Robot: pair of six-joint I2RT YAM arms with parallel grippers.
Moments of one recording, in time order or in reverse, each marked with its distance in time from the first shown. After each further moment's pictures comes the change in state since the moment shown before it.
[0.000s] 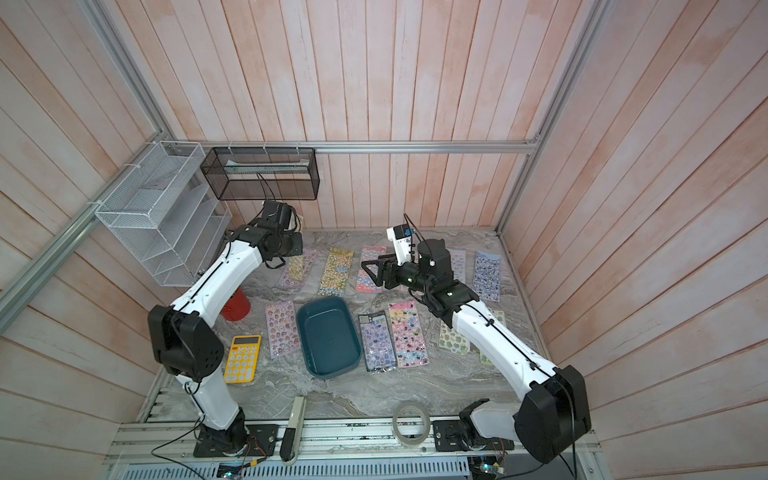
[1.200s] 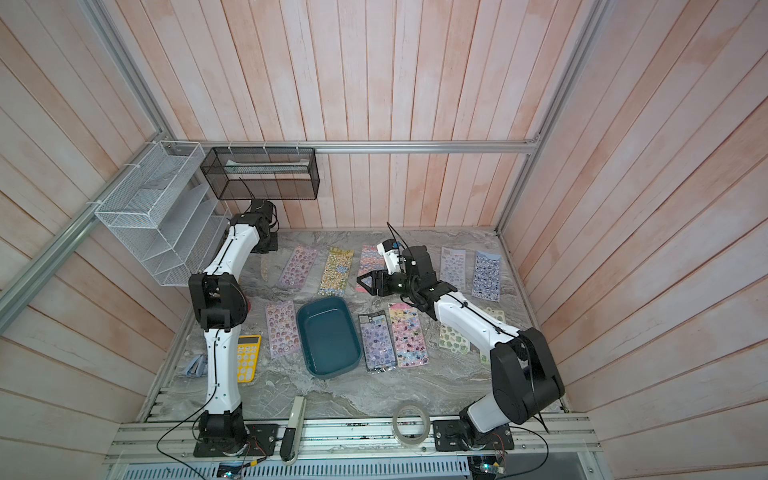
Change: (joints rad) left arm 0.244 0.520 0.486 -0.172 -0.094 0.126; right arm -0.006 0.210 -0.025 0.040 -0.096 0.065
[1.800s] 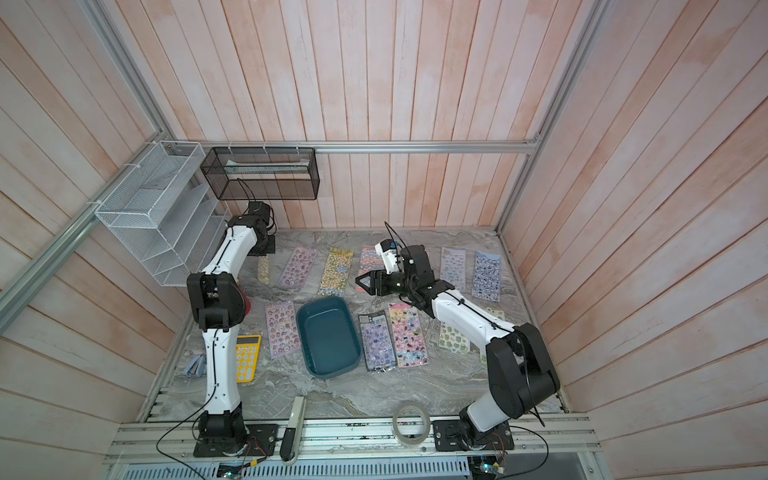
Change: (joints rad) left arm 0.025 0.000 -0.032 0.008 0.005 0.000; right arm 0.000 0.031 0.021 0.000 -0.026 0.000
